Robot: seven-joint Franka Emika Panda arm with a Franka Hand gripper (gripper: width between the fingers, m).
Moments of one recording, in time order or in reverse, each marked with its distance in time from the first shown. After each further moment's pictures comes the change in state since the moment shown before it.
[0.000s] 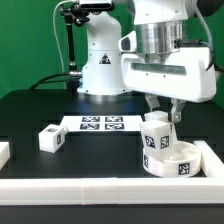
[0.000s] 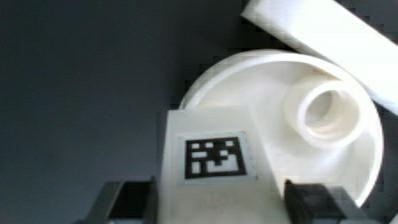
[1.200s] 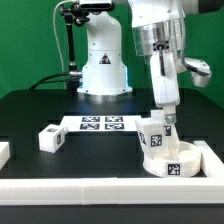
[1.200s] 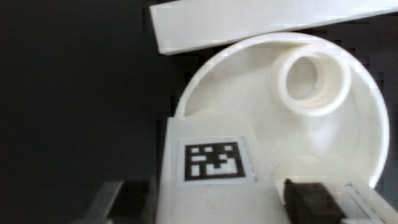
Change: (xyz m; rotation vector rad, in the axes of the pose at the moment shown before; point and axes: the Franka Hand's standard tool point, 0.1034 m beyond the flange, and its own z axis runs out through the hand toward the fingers) arm -0.006 -0.005 0.000 0.038 -0.069 0.665
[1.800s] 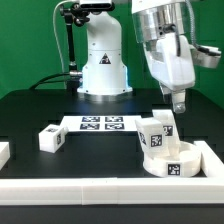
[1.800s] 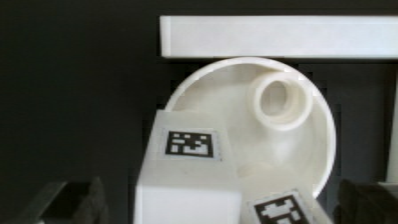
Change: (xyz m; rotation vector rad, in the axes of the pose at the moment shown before) arm -0.007 -0.007 -0.022 0.021 -0.022 -0.219
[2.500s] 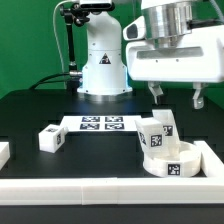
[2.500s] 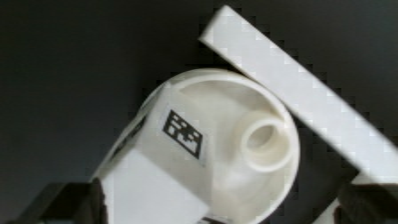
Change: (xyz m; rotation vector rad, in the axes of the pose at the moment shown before) arm -0.009 -0.004 -0.002 -0.049 0.046 -0.717
